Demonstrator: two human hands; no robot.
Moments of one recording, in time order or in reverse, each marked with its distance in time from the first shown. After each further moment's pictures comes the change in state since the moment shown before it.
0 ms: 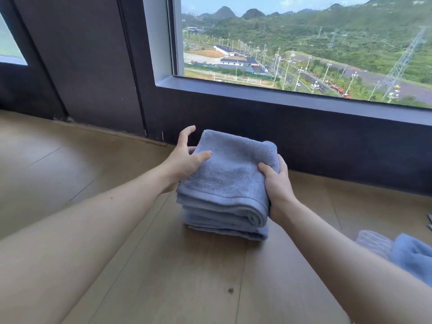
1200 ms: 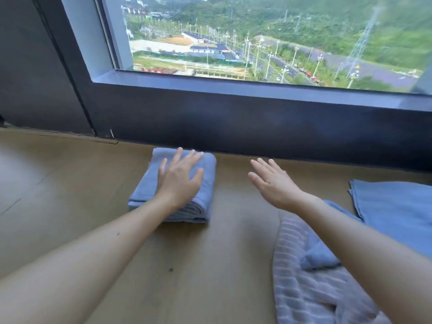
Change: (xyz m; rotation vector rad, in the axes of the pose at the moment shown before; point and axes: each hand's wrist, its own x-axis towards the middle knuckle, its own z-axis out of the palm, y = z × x) left_hand -0.044 -0.002 0.122 0.836 0.031 0.272; right_hand -0.021 -0.045 -0.142 -1.447 -0.208 -0.097
